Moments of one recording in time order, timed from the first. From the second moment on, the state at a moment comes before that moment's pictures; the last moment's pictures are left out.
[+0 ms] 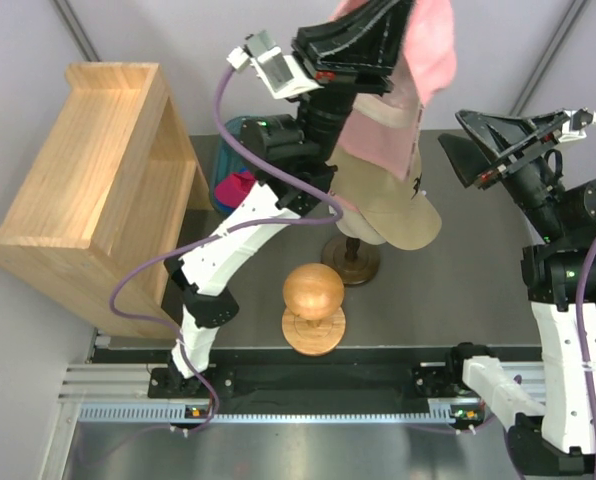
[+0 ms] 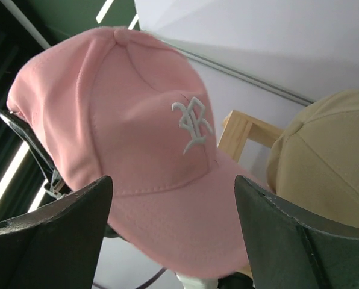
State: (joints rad) left arm -0.99 2.02 2.56 0.72 0.02 -0.21; right arm 0.04 0.86 1.33 -0.07 -0.51 1.50
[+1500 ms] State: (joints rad) left arm -1.04 2.06 2.54 0.75 0.04 -0.09; right arm 0.31 0.78 1.02 0.03 -0.56 1.97
